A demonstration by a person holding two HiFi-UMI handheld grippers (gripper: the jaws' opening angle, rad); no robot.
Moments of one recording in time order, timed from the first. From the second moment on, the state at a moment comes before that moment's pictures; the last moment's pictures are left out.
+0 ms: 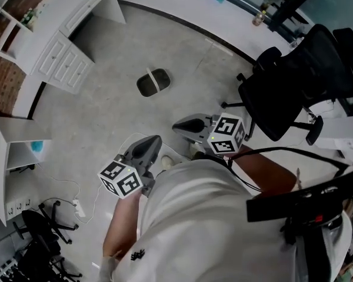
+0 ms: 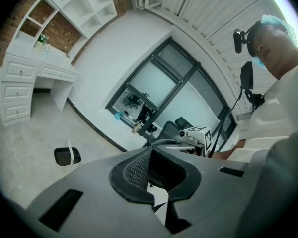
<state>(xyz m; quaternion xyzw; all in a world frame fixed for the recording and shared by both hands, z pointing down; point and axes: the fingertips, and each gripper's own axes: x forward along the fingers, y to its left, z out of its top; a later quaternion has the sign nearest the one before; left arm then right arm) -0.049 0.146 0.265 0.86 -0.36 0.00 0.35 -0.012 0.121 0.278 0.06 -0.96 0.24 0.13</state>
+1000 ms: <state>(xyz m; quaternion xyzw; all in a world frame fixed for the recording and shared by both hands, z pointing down) 0.007 0.131 0.260 0.85 -0.39 0.02 0.34 0.035 0.115 0.263 0.00 -0.97 0.22 0.14</state>
